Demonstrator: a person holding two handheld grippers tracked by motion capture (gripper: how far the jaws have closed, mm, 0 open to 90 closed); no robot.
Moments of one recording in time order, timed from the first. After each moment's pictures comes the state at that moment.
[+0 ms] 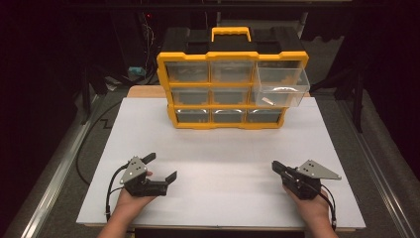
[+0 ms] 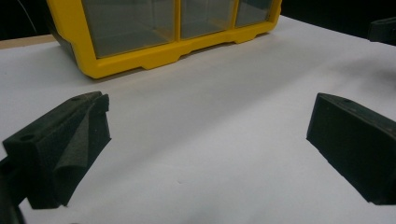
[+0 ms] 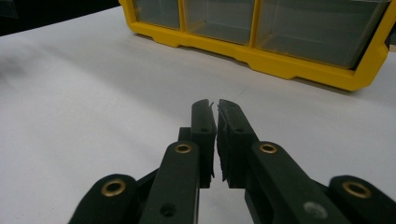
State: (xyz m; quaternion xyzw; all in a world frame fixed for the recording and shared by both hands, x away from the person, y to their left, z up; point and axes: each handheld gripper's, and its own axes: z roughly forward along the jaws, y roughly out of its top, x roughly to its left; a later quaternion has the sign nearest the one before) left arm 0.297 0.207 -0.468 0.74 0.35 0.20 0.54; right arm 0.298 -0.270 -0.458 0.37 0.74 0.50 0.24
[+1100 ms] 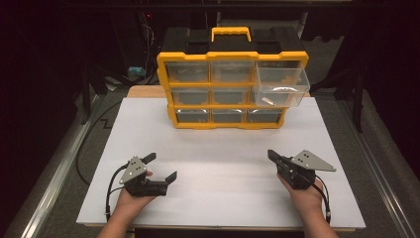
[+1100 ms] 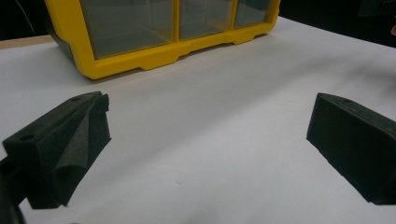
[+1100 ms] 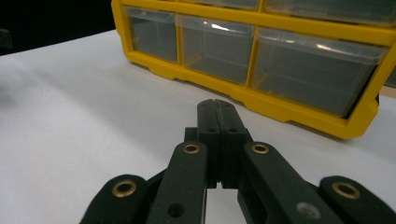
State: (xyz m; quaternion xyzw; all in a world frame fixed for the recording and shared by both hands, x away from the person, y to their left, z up) left arm 0.297 0.207 -0.468 0.74 0.35 0.20 0.54; right arm 0.313 -0.250 -0.434 0.36 0.73 0.52 0.28
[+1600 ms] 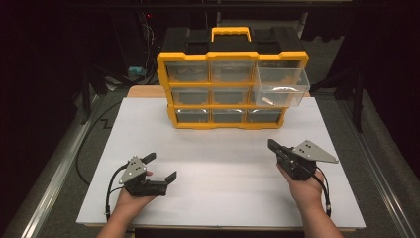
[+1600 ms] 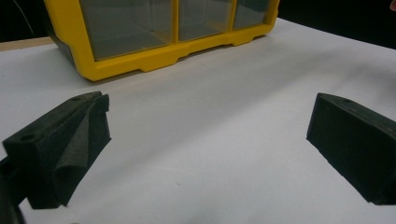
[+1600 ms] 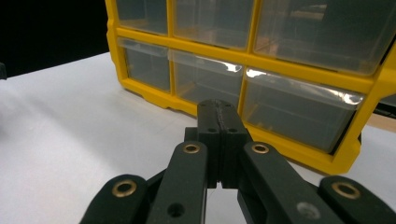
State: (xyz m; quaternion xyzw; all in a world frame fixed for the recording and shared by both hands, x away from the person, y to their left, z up) left arm 0.297 0.208 -0.468 0.74 0.35 0.20 0.54; right arm 0.324 -0.245 -0.409 0.35 0.71 0.53 0.30
